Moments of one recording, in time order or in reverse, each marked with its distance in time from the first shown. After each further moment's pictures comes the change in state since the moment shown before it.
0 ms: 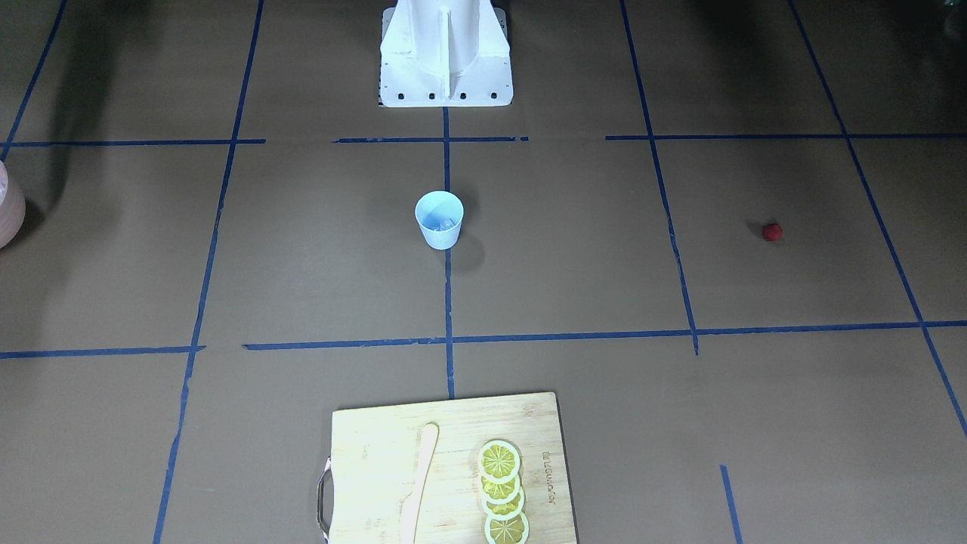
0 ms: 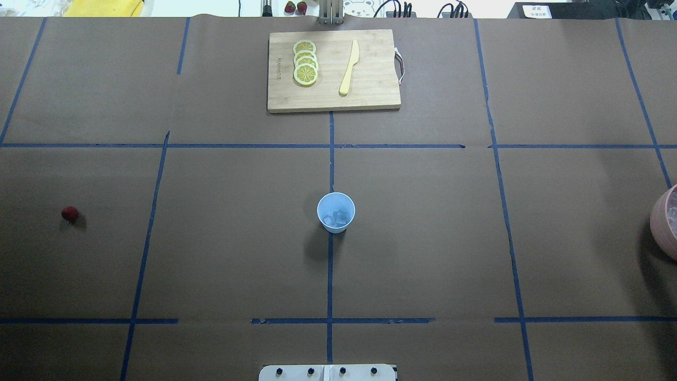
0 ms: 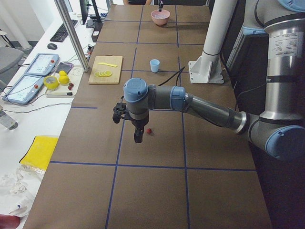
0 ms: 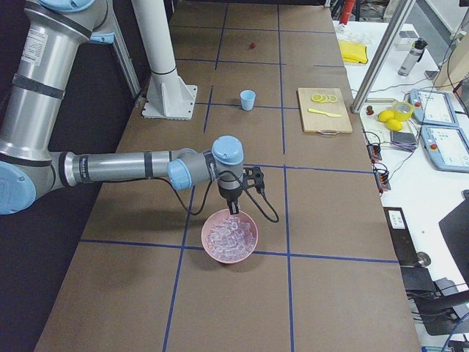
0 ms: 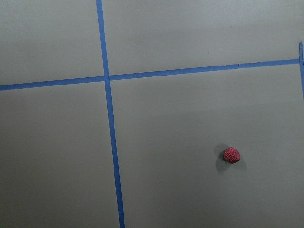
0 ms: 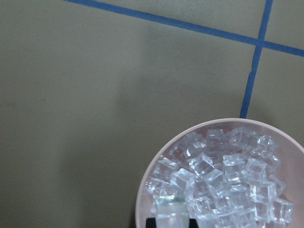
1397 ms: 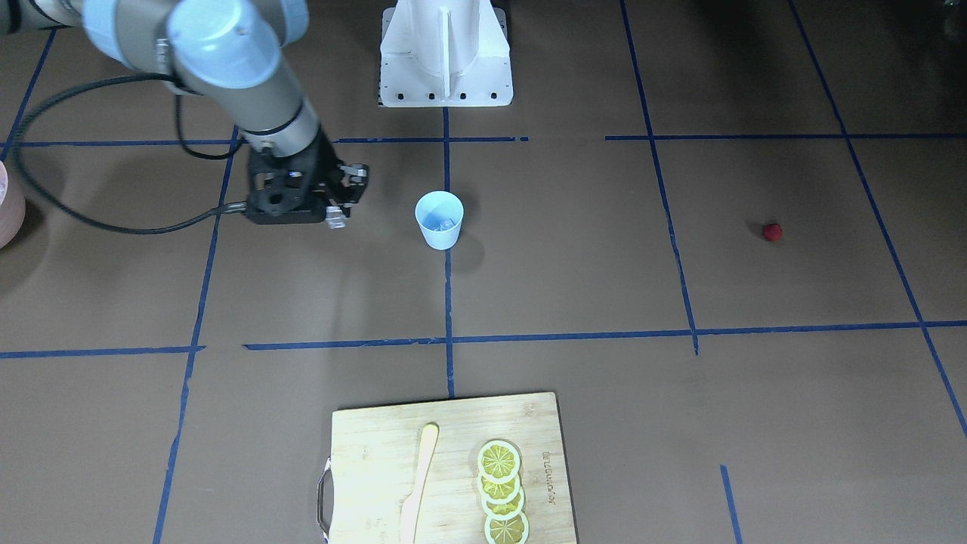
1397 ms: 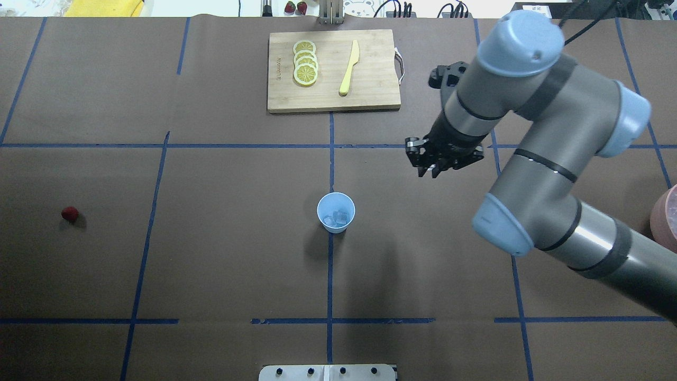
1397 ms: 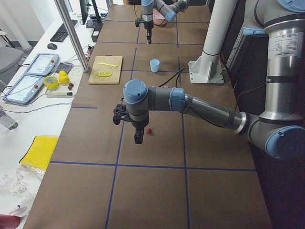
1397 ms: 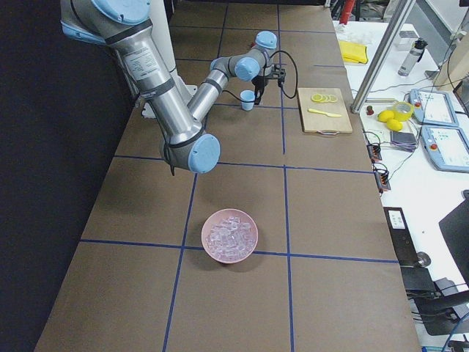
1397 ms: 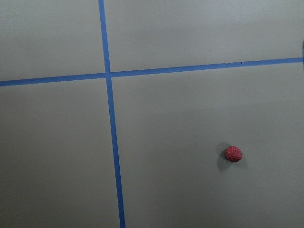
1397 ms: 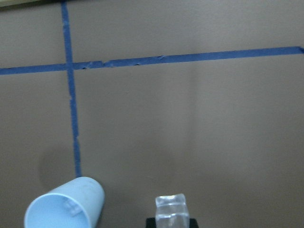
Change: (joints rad) left arm 0.002 0.001 0.007 0.000 0.000 -0.002; right arm -0.616 0.959 -0.227 -0.311 -0.180 0.963
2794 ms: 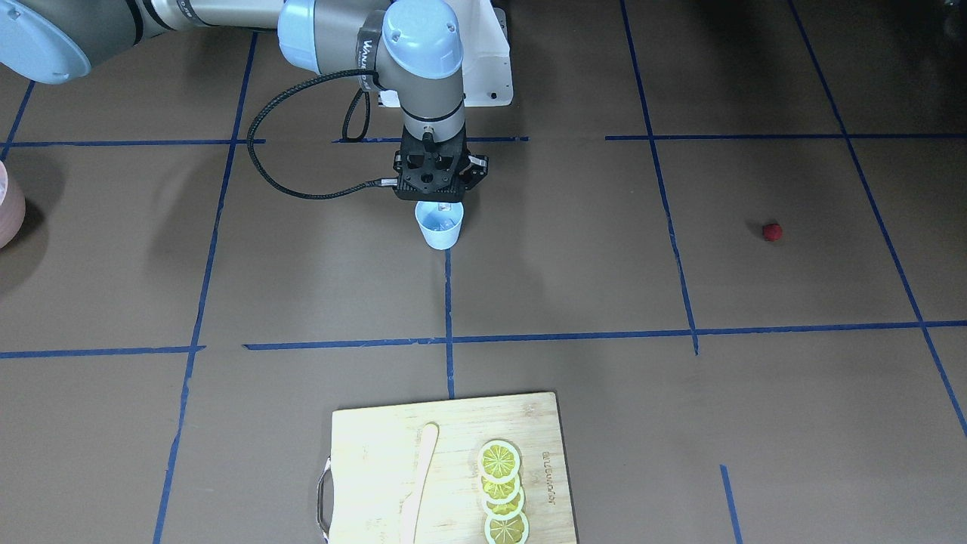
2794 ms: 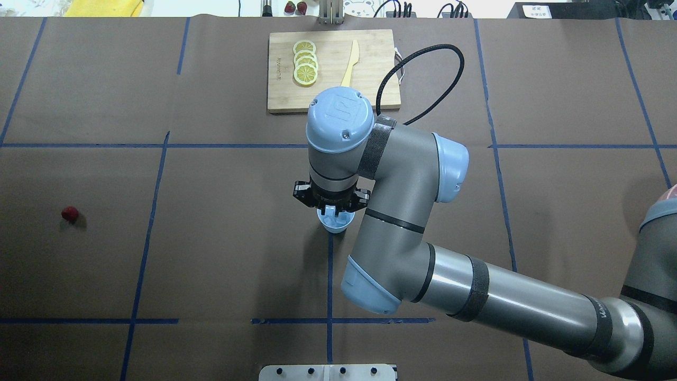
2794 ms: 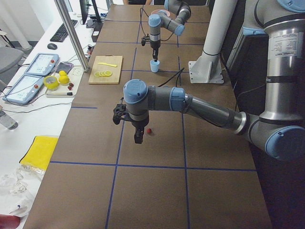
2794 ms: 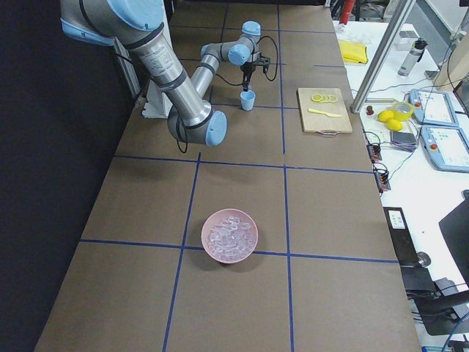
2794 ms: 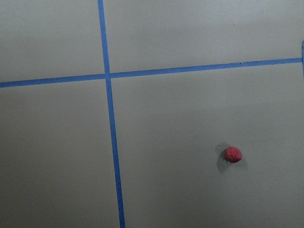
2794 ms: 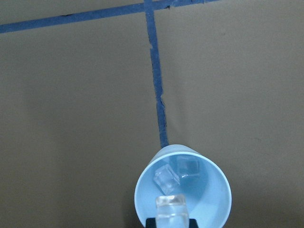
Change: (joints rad) left arm 0.001 -0.001 -0.001 0.000 0.000 0.000; right arm -0.187 0.196 -0.180 0.003 -0.151 0.192
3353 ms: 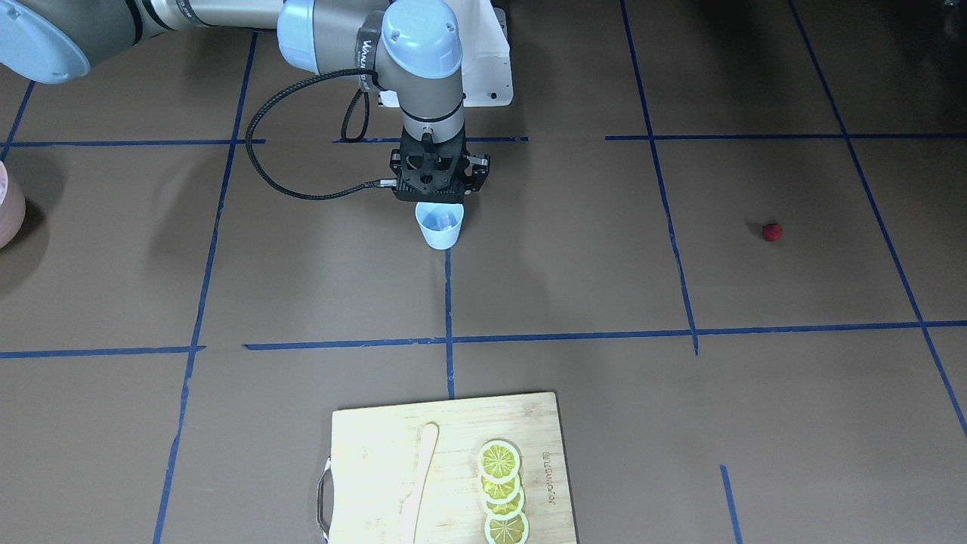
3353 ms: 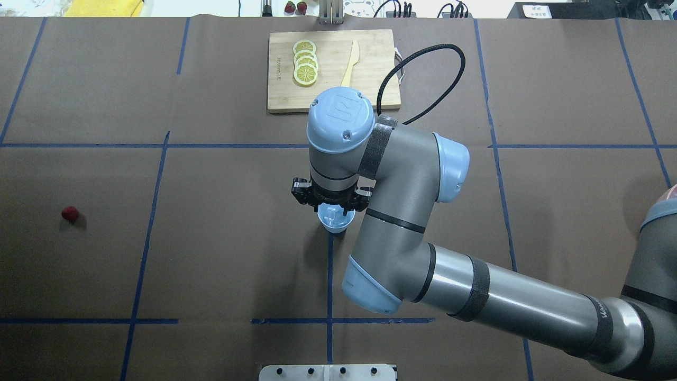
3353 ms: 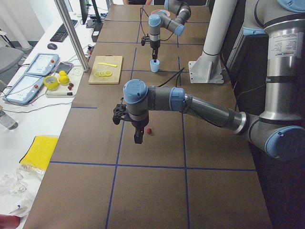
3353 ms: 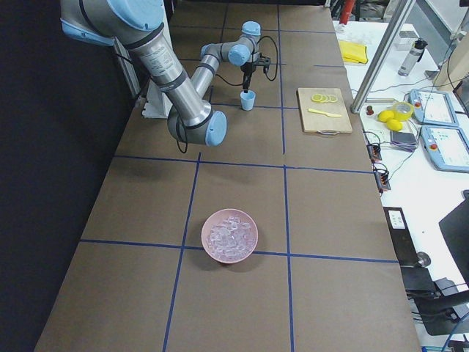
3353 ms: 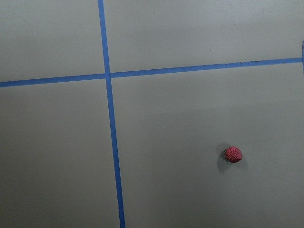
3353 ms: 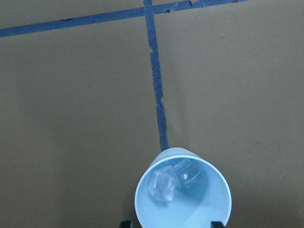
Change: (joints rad) left arm 0.000 -0.002 0.002 0.000 0.001 0.000; right arm 0.001 -0.002 0.003 0.005 -0.007 0.001
